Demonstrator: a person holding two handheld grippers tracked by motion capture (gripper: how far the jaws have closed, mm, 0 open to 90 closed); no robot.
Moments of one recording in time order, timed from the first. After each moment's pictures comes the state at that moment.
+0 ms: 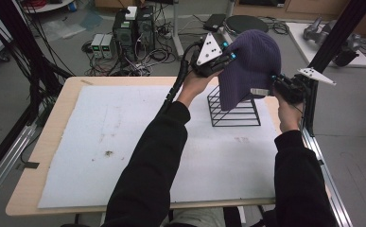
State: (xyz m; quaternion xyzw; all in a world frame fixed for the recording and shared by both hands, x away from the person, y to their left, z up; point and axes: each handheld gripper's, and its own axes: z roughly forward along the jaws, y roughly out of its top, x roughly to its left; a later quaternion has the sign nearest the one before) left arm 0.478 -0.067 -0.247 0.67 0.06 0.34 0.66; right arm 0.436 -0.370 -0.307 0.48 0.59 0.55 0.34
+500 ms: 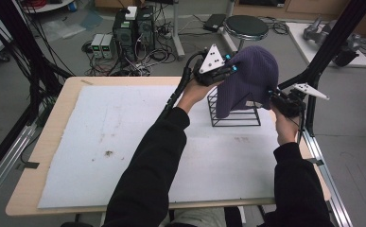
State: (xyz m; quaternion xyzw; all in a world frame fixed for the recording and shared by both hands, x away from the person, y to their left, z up) left arm 0.476 -0.074 -0.271 0.70 0.05 0.31 0.64; right arm 0.424 -0.375 -0.349 0.50 0.60 0.54 0.31
